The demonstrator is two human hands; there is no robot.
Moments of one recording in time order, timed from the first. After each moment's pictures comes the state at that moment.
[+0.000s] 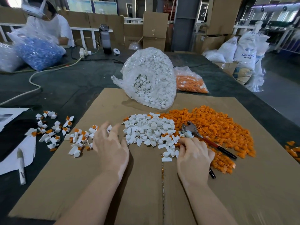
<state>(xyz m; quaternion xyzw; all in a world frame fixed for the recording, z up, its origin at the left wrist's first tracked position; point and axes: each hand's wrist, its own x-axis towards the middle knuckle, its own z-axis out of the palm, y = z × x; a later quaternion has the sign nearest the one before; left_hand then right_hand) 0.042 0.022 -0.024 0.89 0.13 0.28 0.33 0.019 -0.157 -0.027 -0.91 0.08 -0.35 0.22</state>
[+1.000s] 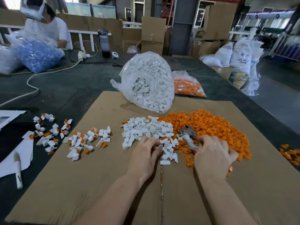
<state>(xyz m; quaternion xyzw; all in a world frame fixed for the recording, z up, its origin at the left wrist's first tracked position) 0.042 -0.029 -0.024 0.88 -0.11 0.12 0.44 0.024 -0.190 0.002 -0.94 0.20 -0.27 0.10</state>
